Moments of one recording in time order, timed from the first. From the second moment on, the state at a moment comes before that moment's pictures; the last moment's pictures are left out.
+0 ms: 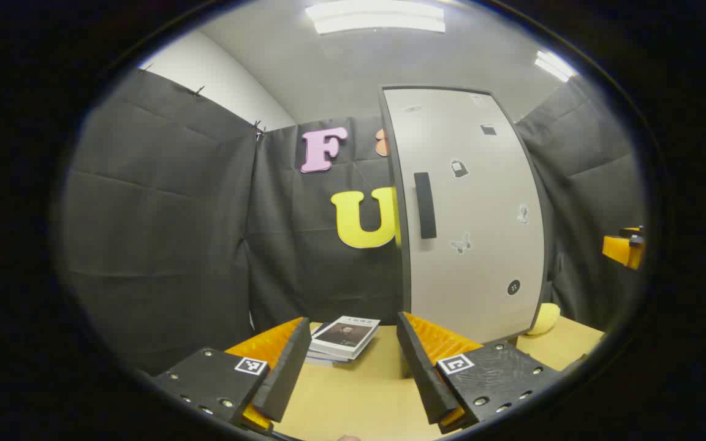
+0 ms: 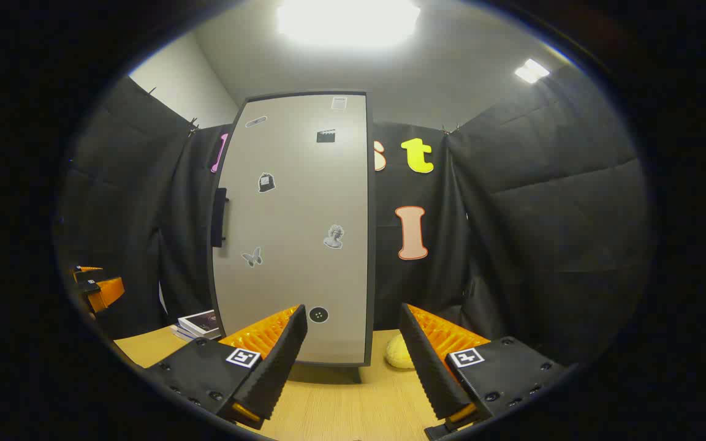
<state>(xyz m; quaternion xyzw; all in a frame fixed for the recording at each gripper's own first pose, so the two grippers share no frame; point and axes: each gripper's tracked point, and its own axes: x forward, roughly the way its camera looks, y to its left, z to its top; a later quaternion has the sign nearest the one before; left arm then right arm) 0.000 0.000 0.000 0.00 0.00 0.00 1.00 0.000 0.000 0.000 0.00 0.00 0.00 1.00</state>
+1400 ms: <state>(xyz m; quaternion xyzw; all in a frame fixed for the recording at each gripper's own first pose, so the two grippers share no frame) -0.001 0.035 -0.003 0.03 -0.01 0.03 1.00 0.044 0.047 0.037 0.01 0.00 0.05 1.00</state>
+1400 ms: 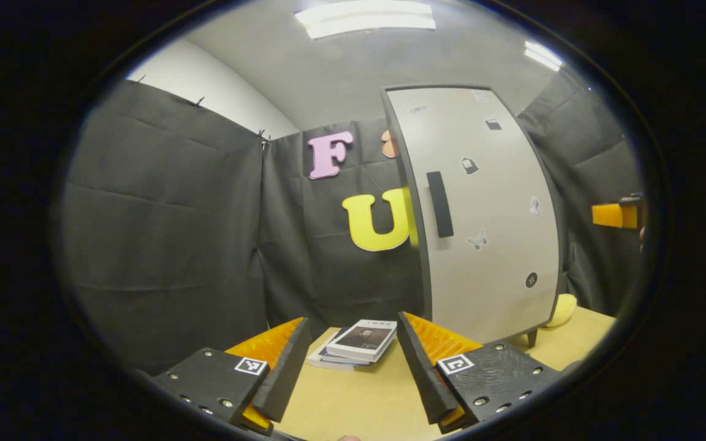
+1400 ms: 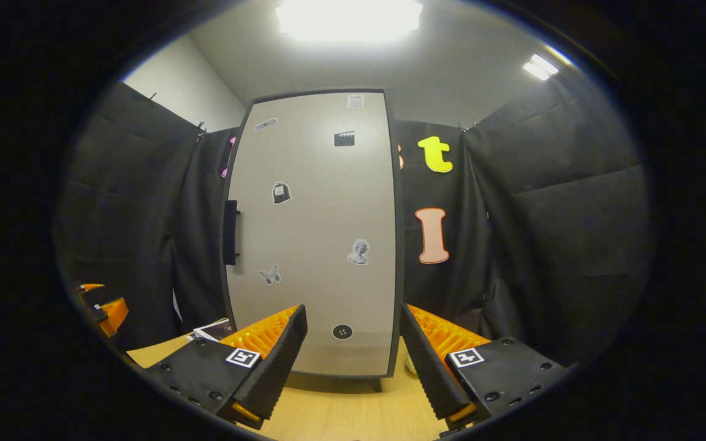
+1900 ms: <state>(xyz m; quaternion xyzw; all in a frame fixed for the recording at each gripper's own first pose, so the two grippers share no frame) -0.014 0.097 -0.022 0.04 0.01 0.08 1.00 0.108 0.135 0.092 0.04 -0.03 0.11 0.99</state>
